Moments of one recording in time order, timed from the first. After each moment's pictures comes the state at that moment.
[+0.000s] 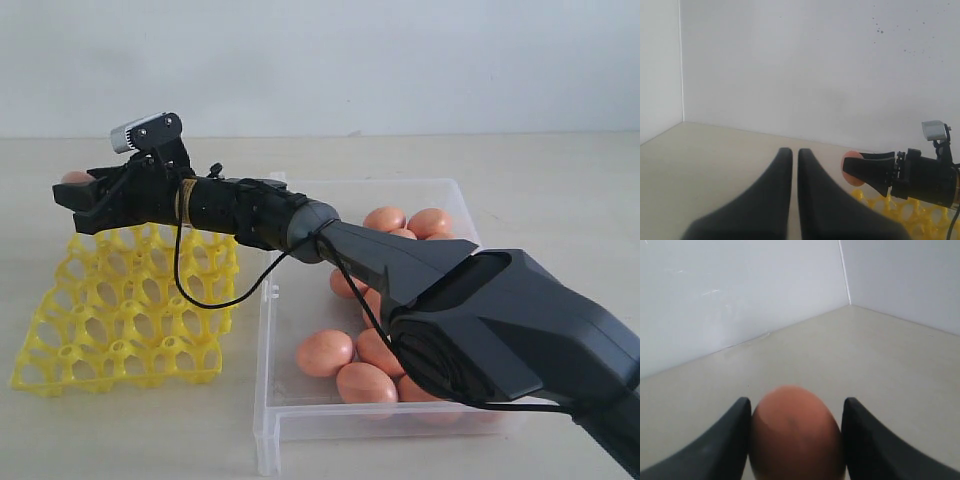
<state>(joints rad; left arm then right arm) 0.21 0.00 0.00 -0.11 0.05 0.03 0.74 2.90 -2.53 -1.16 -0.62 1.32</state>
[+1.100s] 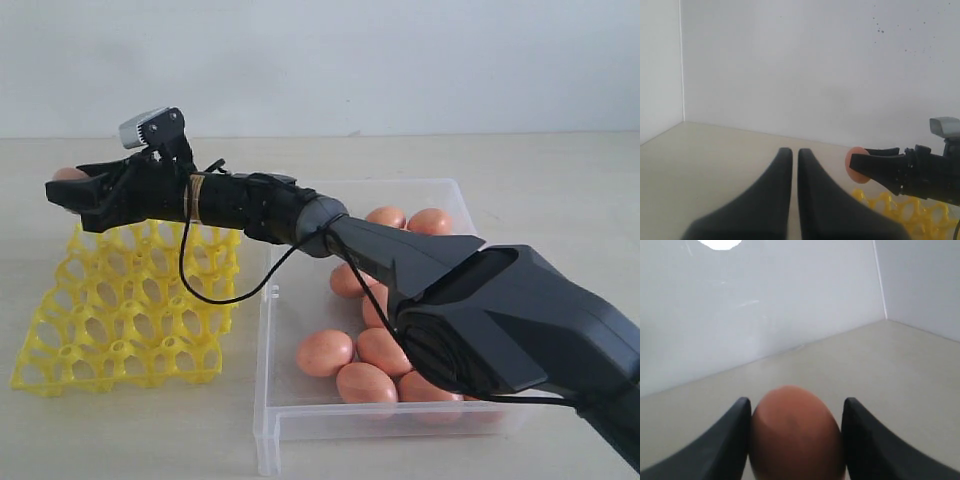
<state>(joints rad) 0.21 0.00 0.00 -0.11 0.05 0.03 0.72 2.90 -2.53 -1.16 -0.78 1.33</state>
